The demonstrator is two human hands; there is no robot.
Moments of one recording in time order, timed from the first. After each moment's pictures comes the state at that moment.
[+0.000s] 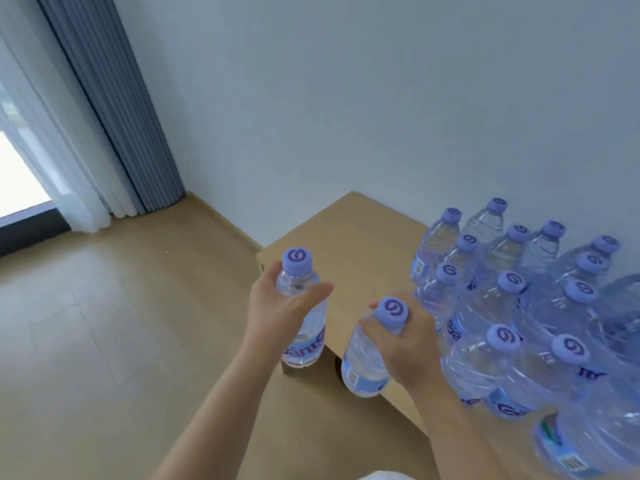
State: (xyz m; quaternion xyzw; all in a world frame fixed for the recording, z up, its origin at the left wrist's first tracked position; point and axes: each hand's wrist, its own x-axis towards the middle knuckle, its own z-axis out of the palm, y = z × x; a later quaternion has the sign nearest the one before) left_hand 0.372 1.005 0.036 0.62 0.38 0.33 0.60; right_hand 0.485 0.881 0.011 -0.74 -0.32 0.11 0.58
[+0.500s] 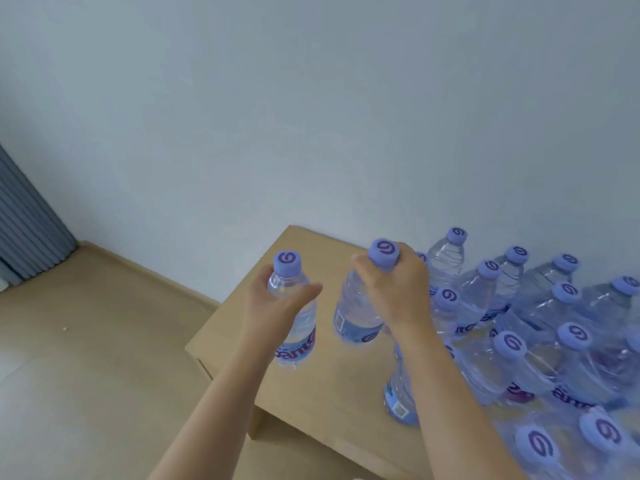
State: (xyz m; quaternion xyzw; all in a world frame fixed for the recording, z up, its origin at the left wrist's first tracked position) left_hand 0.522 1.120 0.038 0.66 0.32 0.24 0.64; right_hand 0.625 0.998 0.056 -0.79 -0.17 -0.04 0.59
